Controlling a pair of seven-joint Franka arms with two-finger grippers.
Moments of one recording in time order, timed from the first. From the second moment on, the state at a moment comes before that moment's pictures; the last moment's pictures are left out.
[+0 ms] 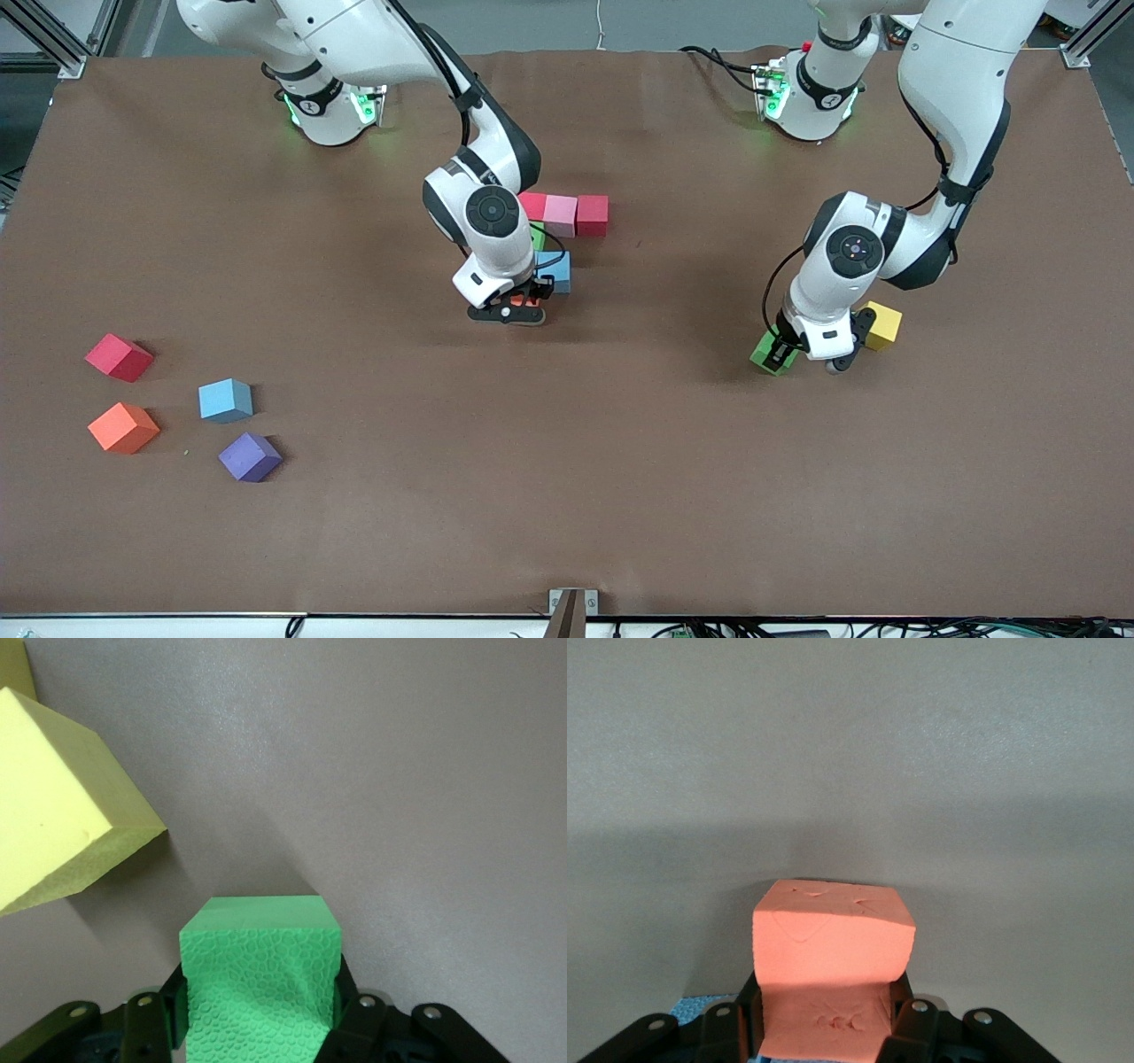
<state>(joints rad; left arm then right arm) -0.03 0.41 -0.24 -2.17 0.31 2.63 -1.48 0.76 0.55 -0.02 -1.85 0.05 2.36 0.75</state>
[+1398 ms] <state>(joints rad) -0.42 0.50 -0.35 -1.98 0.30 2.48 -2.52 0.65 0.44 -0.04 -1.84 0.04 2.31 0.75</state>
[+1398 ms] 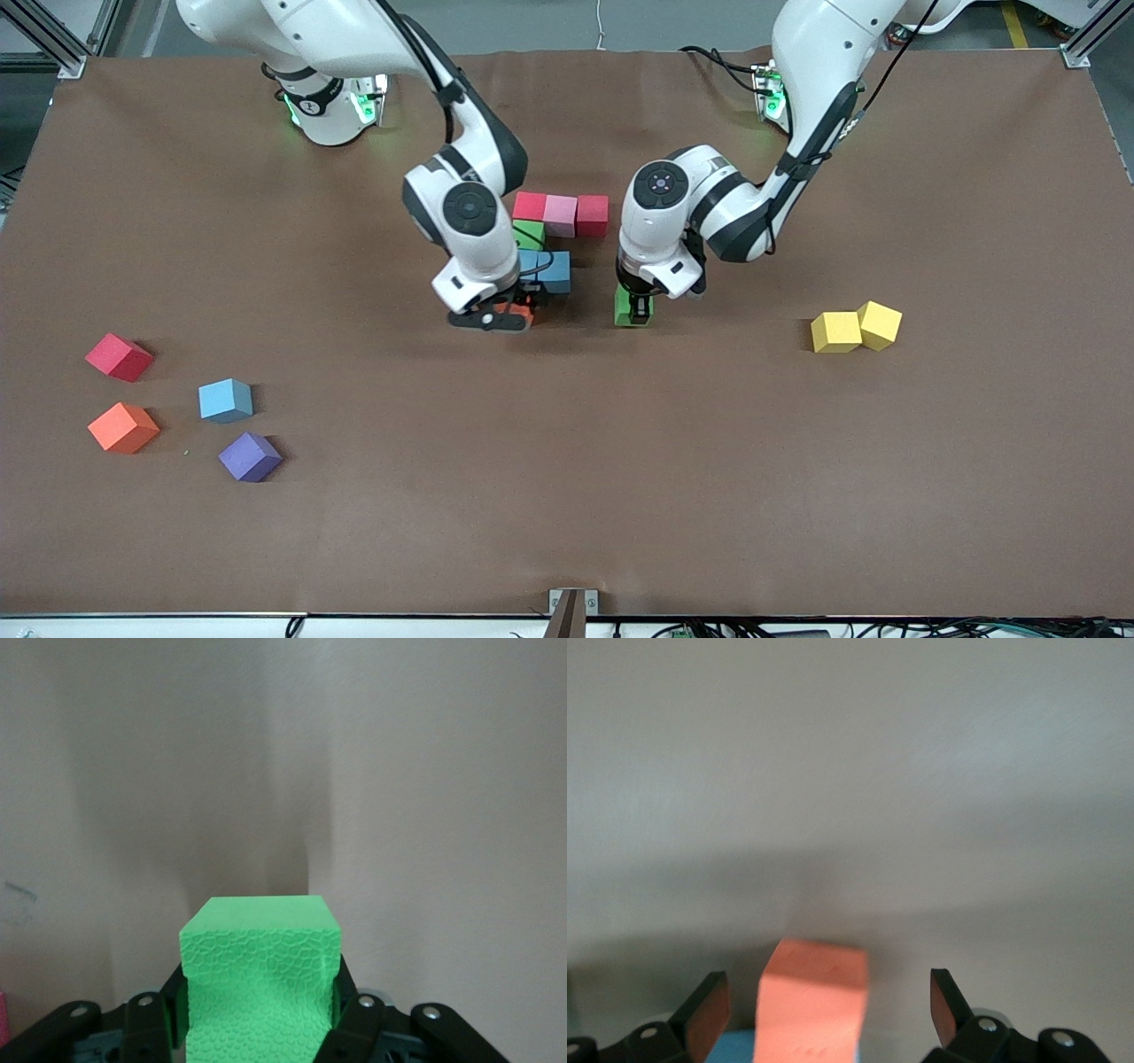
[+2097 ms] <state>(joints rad) -0.56 0.55 -0.35 -1.91 0.30 2.37 -2.64 0.12 0.46 -0.05 -1.77 0.00 2.29 0.36</state>
